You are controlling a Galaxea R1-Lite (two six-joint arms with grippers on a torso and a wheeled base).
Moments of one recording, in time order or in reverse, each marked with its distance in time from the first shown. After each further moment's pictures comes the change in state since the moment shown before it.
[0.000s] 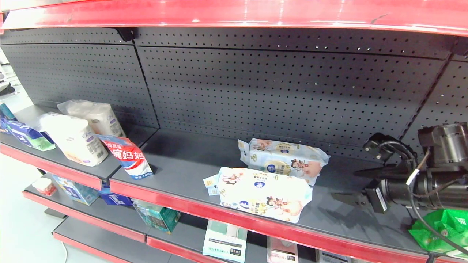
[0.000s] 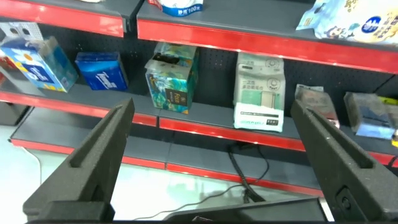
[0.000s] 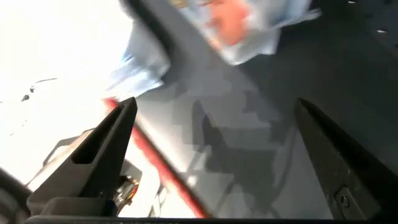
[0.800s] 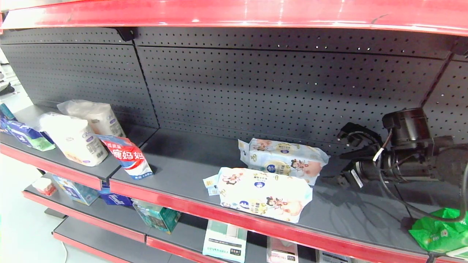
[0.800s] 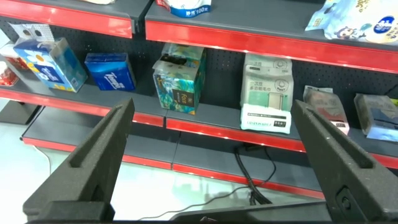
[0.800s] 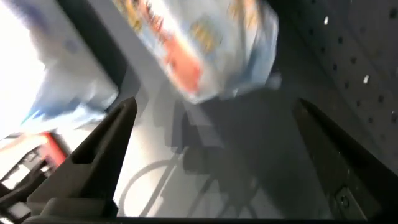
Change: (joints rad) left arm 0.000 0.000 0.001 -0.002 0.015 -0.014; right arm -0.015 0.218 -0.211 0.006 -0.062 -0.162
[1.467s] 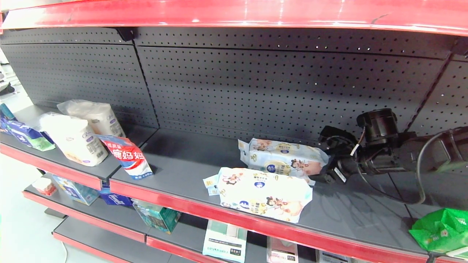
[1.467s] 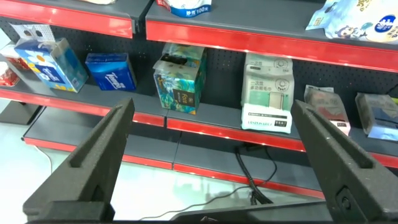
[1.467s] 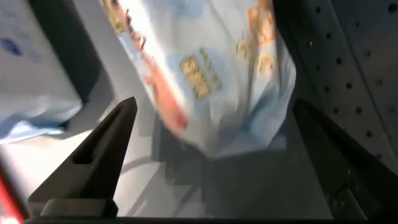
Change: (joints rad) left arm 0.001 0.000 0.000 0.001 0.016 0.010; right arm 0.008 0.181 -0.145 0.001 0.023 -0.178
